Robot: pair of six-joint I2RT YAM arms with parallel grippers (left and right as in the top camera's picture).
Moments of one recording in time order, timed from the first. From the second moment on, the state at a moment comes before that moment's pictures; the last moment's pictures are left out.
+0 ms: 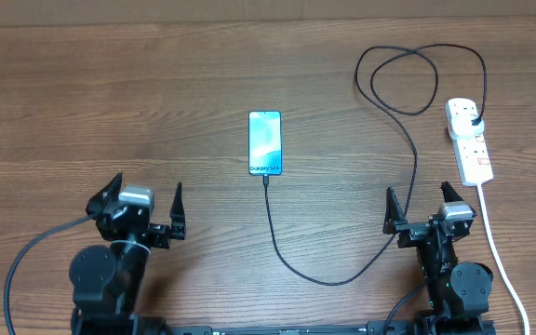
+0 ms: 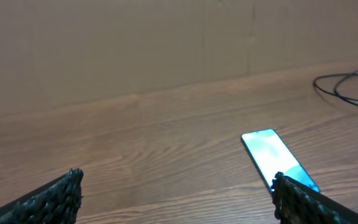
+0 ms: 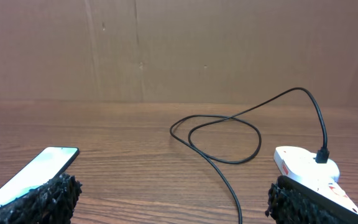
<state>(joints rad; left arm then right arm) -0.01 0.32 0.40 -0.26 0.10 0.10 0.06 0.01 0.02 -0.03 -0.04 0.02</state>
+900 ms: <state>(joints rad) -0.01 0.02 0.02 -0.08 -0.05 -0.06 0.06 0.01 0.02 -0.04 -0.04 0.02</state>
